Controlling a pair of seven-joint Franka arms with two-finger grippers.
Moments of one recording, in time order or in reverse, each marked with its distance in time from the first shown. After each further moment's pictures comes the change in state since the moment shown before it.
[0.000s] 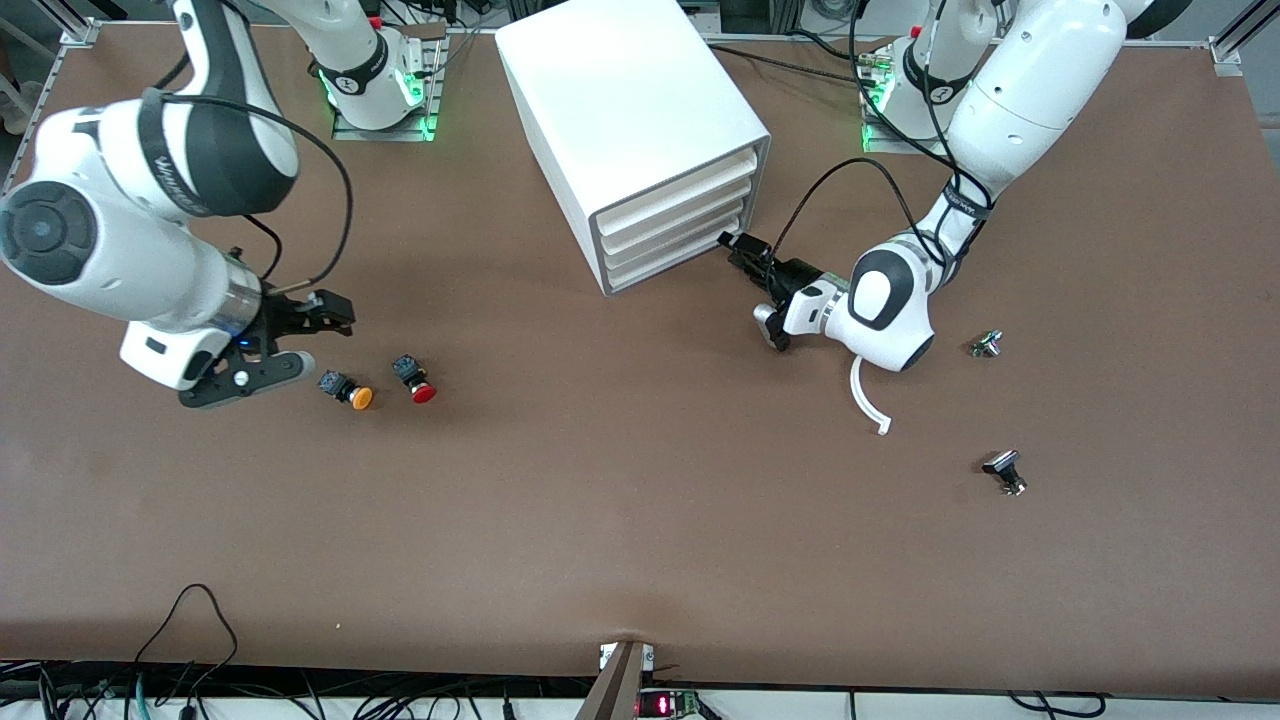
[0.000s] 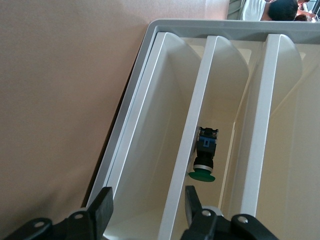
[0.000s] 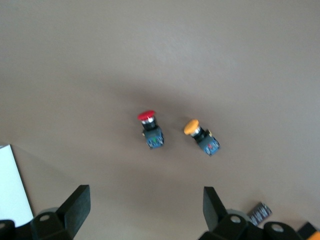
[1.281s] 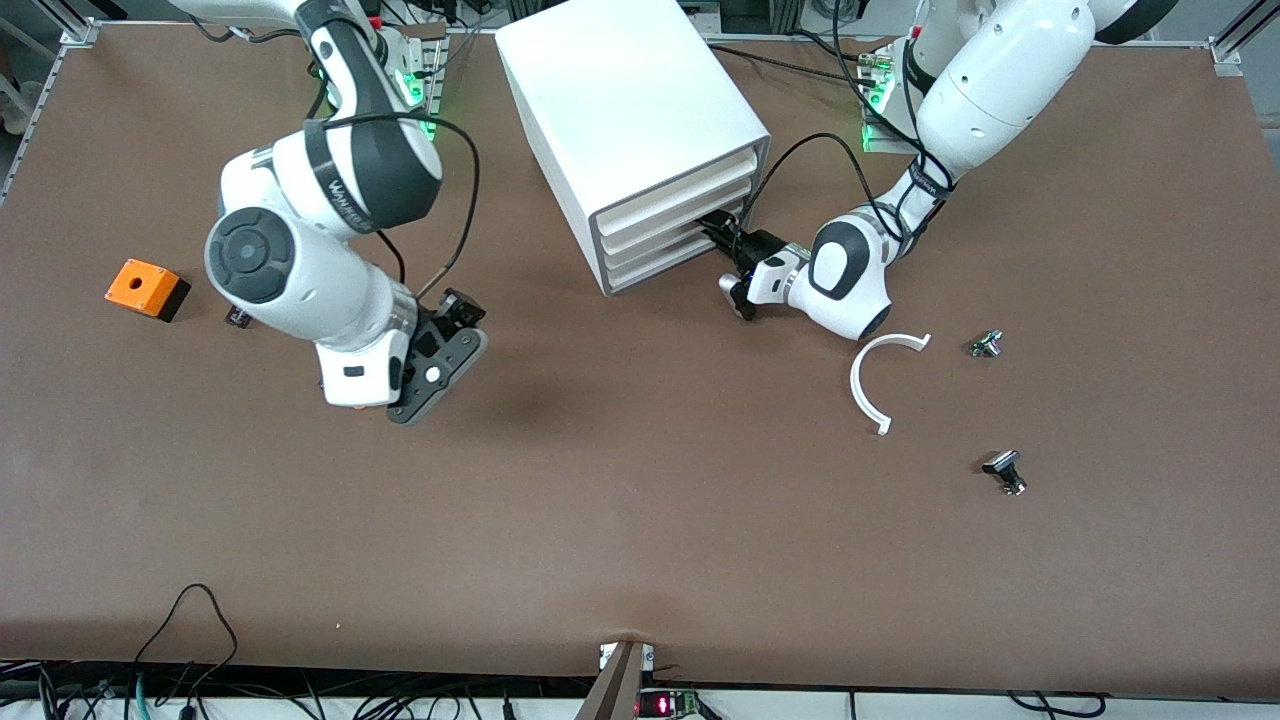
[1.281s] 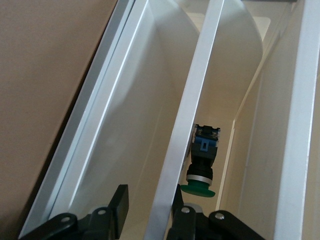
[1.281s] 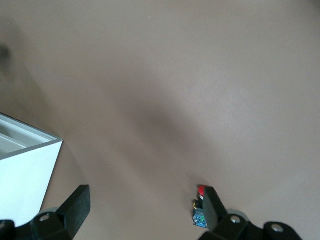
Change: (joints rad) left arm -0.006 0.005 -0.123 -0.091 -0.080 0.112 0.004; right arm 0.179 0.148 0.012 0.155 0.115 0.075 -0.348
